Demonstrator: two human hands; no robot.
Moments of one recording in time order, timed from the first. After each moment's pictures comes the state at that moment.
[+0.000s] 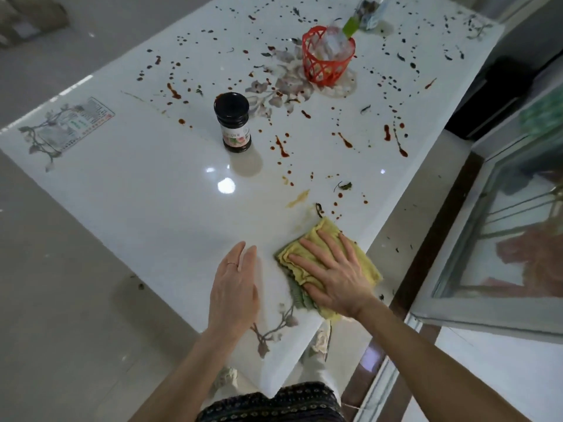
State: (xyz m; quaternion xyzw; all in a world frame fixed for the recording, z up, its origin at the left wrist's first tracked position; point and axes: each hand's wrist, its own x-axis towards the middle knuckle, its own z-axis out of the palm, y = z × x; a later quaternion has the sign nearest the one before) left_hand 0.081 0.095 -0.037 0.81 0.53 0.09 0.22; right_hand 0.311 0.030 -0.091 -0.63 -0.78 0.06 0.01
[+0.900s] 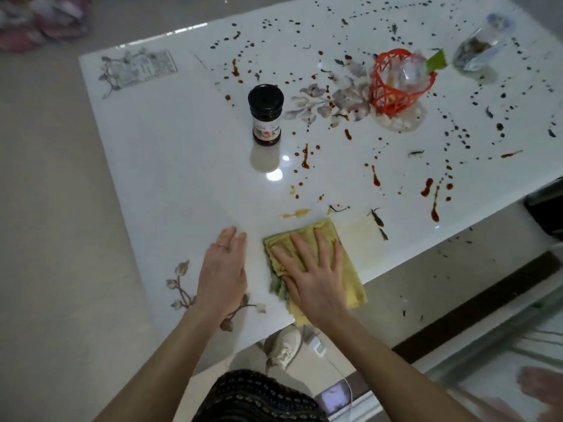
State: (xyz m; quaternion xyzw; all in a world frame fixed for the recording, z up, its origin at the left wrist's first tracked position) left_hand 0.167 0.091 -0.052 0.69 0.69 0.09 0.19; right_hand 0.367 0.082 -0.093 -0.54 -0.84 0.03 0.08
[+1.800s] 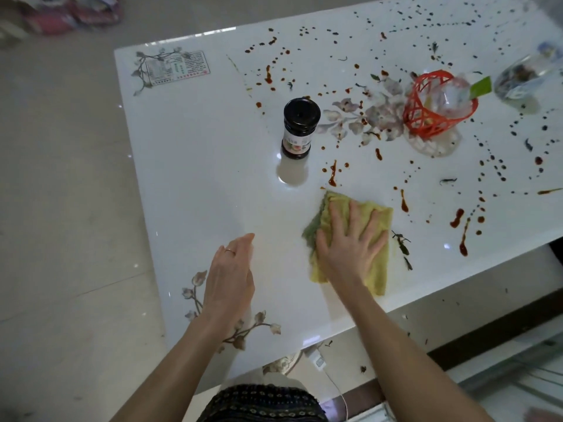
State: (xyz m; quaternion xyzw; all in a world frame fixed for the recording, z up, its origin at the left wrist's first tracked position) left_hand 0.154 0.102 -0.035 0.62 0.73 0.18 0.21; right_hand 0.348 0.181 -0.081 -0.73 -0.67 0.10 -0.01
